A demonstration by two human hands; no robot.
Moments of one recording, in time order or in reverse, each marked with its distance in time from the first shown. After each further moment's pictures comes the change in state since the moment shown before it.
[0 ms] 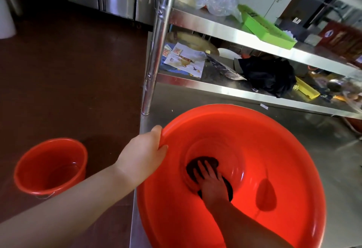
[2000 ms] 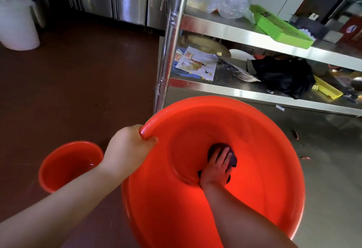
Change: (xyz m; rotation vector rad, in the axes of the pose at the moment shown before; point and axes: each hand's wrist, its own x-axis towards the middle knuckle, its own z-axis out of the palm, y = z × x) left_hand -0.003 -0.030 -0.043 -0.189 0.185 -0.184; right_hand 0.059 -0.047 -0.024 0.365 0.179 0.620
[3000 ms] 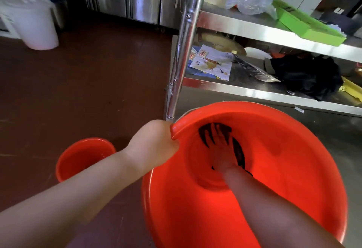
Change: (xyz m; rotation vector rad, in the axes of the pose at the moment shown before) left_hand 0.022 0.015 0.004 0.207 -0.157 0.148; right_hand 0.055 -0.029 -0.034 -0.354 0.104 -0.665
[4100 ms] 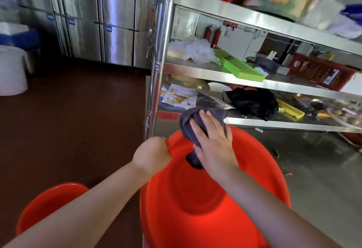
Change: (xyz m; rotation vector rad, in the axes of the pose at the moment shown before) left_hand 0.014 0.049 0.004 0.078 0.017 0.107; right_hand -0.104 0.020 -0.195 0.162 0.787 0.006
